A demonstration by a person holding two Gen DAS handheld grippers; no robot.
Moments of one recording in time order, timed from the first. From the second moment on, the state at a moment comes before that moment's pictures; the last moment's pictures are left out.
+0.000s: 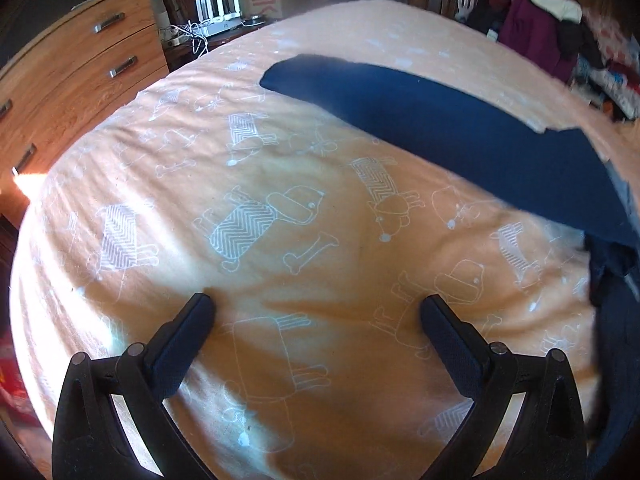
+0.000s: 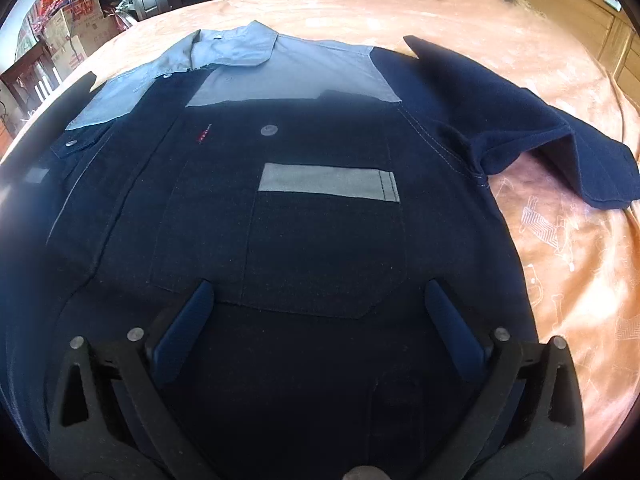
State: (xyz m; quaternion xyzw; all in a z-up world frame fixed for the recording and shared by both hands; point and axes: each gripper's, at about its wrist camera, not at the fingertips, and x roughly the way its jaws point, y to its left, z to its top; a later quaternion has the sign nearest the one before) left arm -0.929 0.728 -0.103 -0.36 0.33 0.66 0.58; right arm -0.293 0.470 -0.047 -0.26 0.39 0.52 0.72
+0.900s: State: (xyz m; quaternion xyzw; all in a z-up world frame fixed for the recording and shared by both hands) left arm -0.936 0.722 -0.102 -0.35 0.30 0.66 0.60; right arm -0.289 0.461 -0.047 -0.24 0.38 0.53 0.72
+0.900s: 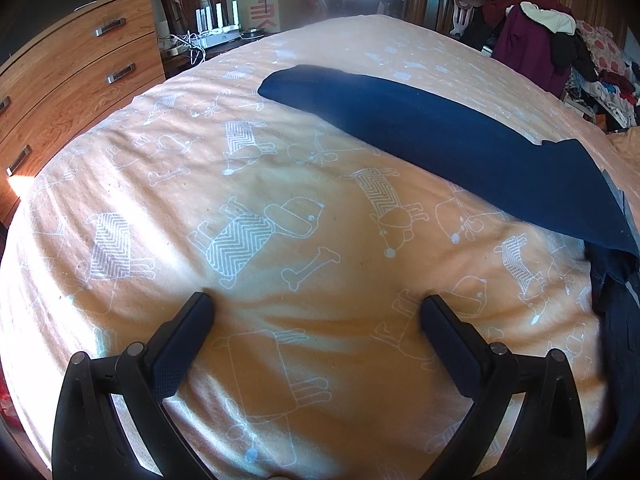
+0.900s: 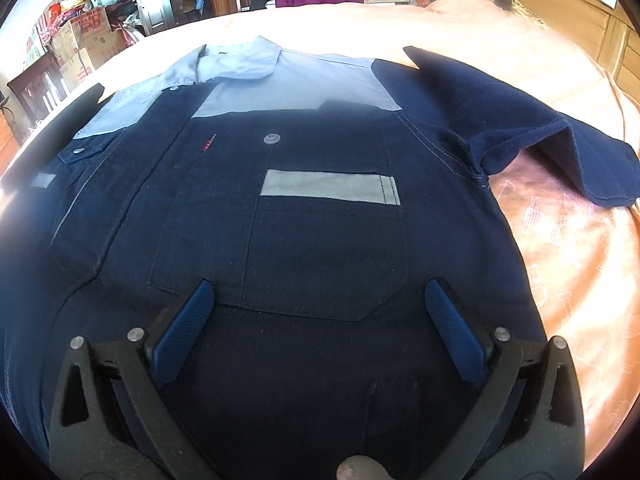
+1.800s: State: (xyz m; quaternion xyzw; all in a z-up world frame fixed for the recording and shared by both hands) left arm -0.938 0.726 -0.105 -0.35 0.29 0.66 0.60; right arm -0.291 0.464 -0.050 -0.23 0.38 0.53 0.72
